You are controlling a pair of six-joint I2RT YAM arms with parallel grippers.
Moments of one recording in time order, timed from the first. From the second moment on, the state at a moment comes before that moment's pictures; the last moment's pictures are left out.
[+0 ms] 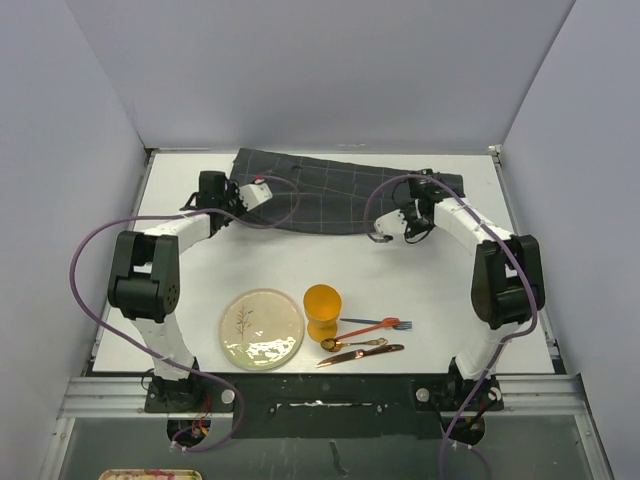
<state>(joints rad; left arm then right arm) -0.15 1.85 1.16 0.00 0.14 0.93 0.21 1.78 1.30 -0.62 0.15 -1.82</state>
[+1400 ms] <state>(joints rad) -0.15 1.92 1.18 0.00 0.13 0.97 0.20 1.97 1.38 -0.29 0.25 -1.74</state>
